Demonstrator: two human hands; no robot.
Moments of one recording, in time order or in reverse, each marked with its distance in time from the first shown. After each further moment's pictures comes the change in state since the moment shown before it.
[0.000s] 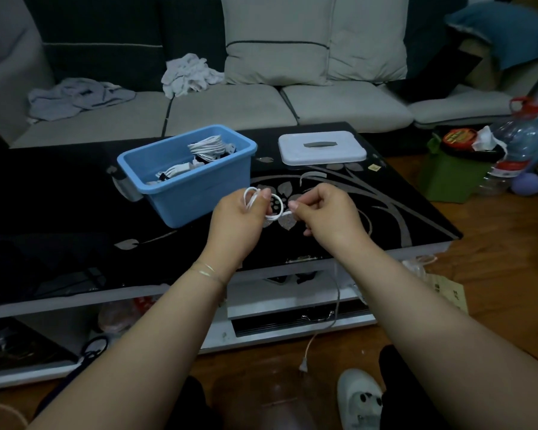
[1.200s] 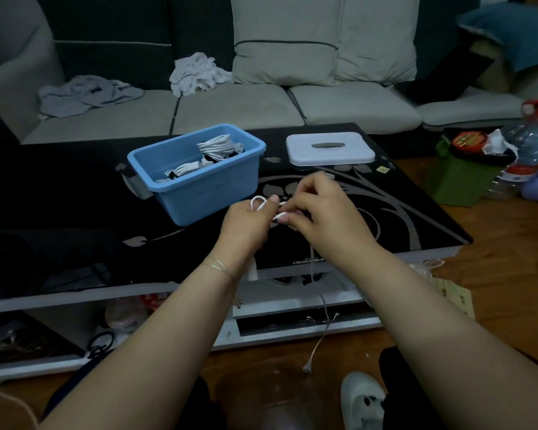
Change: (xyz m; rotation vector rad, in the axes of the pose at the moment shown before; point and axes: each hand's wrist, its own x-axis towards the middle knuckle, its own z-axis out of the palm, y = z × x) left_hand 0.002 -0.004 0.007 -0.341 -0.095 -0.312; right_hand -0.010 -0.009 -0.002 -0.556 -0.067 -0.553
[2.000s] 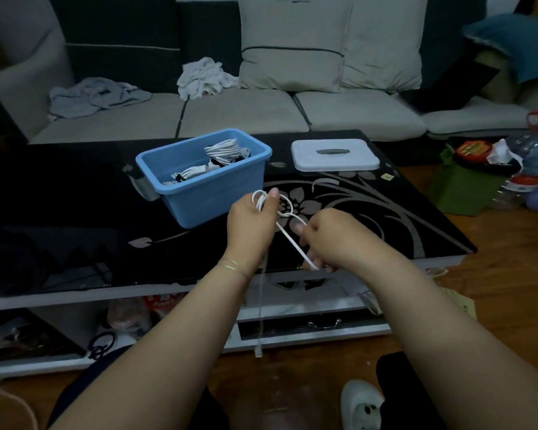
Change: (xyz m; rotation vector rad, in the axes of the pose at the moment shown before) left_hand 0.010 -0.005 0.006 0.143 0.239 0.197; right_hand 0.006 -0.014 -0.008 0.068 -0.511 0.550
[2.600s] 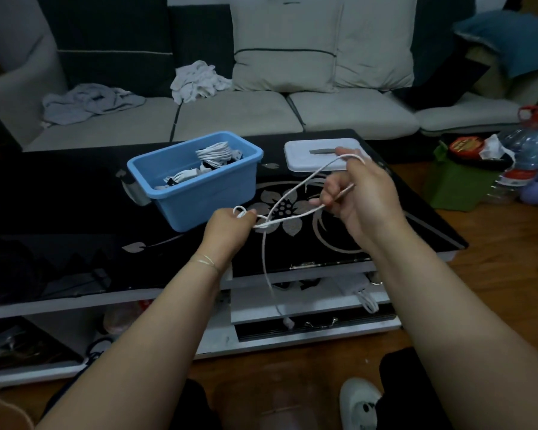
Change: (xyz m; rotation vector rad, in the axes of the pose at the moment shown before) left_hand 0.021 -0.019 -0.016 0.200 -0.146 -0.223; right_hand -0.003 0.006 -0.038 1.308 0.343 -0.226
